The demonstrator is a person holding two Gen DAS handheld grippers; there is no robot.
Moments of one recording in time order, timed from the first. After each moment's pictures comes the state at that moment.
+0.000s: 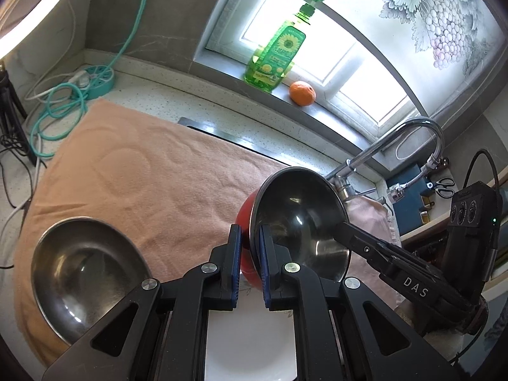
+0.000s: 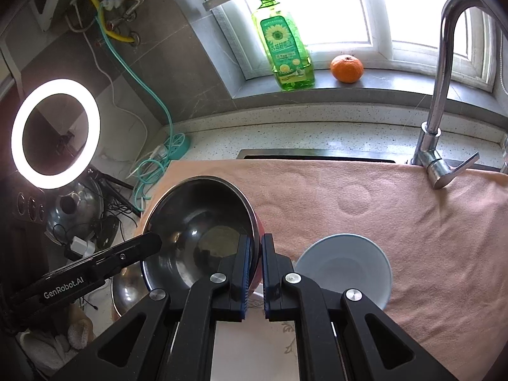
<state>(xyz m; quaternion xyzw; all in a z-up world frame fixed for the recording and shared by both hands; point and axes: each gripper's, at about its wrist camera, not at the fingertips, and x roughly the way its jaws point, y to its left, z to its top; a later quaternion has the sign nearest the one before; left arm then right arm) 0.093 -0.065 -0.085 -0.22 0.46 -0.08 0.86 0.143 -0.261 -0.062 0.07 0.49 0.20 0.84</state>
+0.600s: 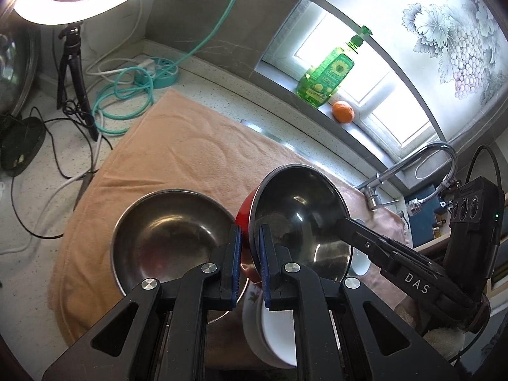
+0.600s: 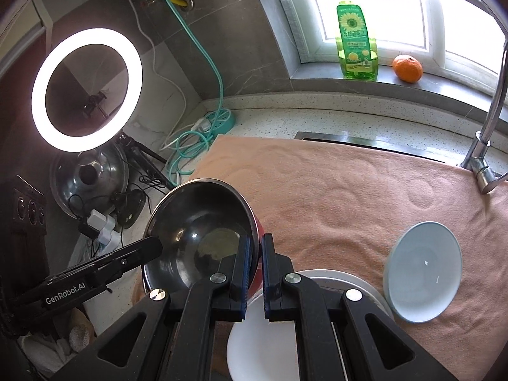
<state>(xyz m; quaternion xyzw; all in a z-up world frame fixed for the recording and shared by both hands) 0.039 0.013 -0.091 -0.26 0.45 -0.01 0.86 0.112 -0.165 -0.071 0.04 0.50 0.26 0.83</state>
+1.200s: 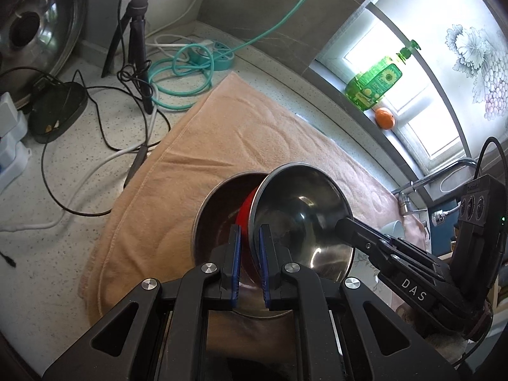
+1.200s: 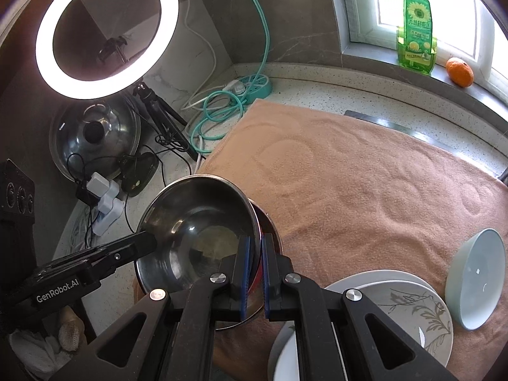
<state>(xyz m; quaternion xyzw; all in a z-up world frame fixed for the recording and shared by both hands) 0.016 0.066 -0.128 -0.28 0.47 0.04 0.83 0.099 -0.086 -0.110 -0.02 0.52 0.29 0.80</state>
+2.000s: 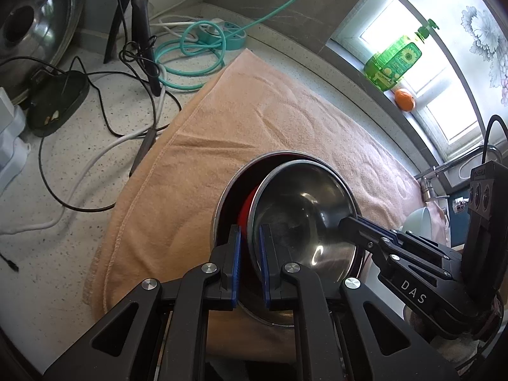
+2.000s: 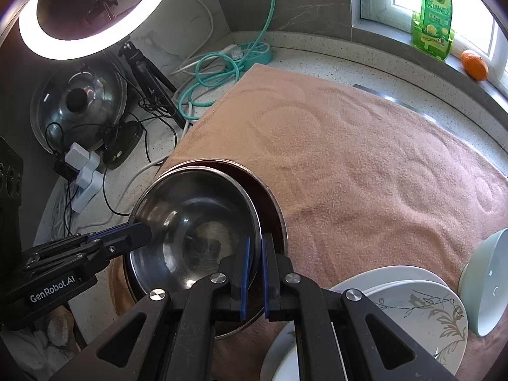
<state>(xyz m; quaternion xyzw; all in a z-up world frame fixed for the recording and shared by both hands) 0.025 0.068 -0.154 -0.25 0.51 0.05 0.82 0.102 -0.068 -0.148 -0.06 0.56 0.28 0.78</state>
